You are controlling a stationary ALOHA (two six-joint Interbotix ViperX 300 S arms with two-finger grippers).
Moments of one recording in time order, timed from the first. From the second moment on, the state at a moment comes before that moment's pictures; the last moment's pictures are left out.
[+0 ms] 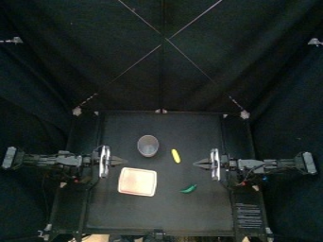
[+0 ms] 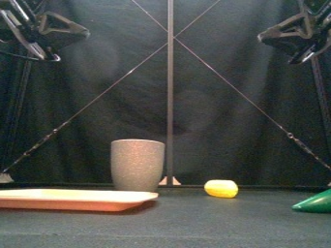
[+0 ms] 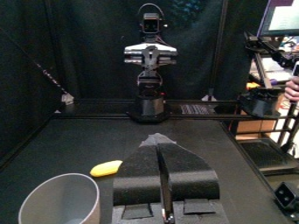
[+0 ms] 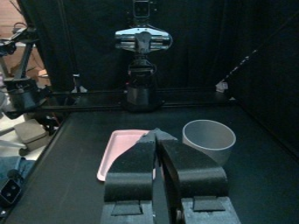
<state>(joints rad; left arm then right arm) 0.00 -0.96 1.19 0.00 -0.29 0.00 0.00 -0.97 1.19 0.00 -0.29 0.00</state>
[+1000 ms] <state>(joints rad) 0.05 -1.06 1.21 0.02 -0.16 0.01 -0.24 -0.36 1.04 0.21 -0.29 0.21</state>
